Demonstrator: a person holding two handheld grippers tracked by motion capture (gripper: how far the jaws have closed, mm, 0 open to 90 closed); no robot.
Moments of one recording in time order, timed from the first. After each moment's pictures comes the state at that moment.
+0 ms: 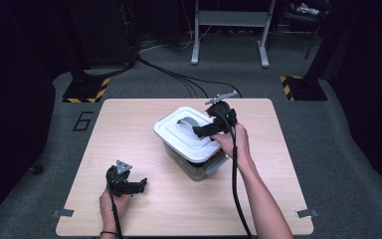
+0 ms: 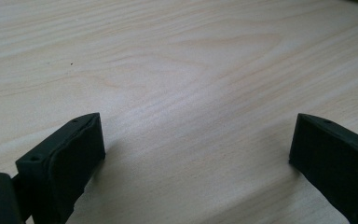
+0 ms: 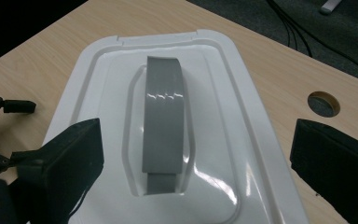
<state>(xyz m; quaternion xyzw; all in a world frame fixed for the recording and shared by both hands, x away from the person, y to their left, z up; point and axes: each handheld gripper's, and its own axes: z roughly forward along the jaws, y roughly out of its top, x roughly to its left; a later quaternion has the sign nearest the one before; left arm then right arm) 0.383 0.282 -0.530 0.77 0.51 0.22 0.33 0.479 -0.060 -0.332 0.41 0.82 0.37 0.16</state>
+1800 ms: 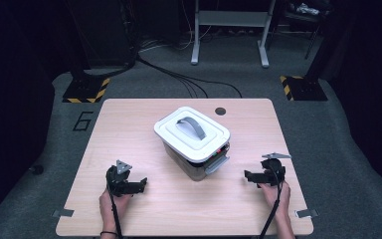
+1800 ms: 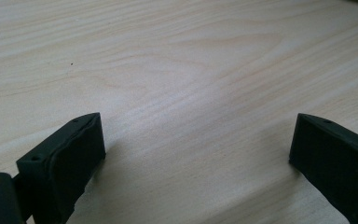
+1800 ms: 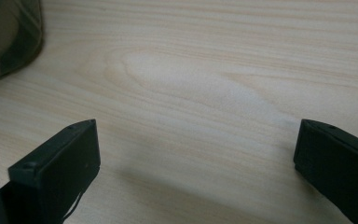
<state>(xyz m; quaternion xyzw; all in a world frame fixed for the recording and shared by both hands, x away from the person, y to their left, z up) 0.383 0.282 -0.530 0.77 0.51 0.22 0.32 0.414 -0.226 -0.519 0.57 0.73 0.33 0.17</state>
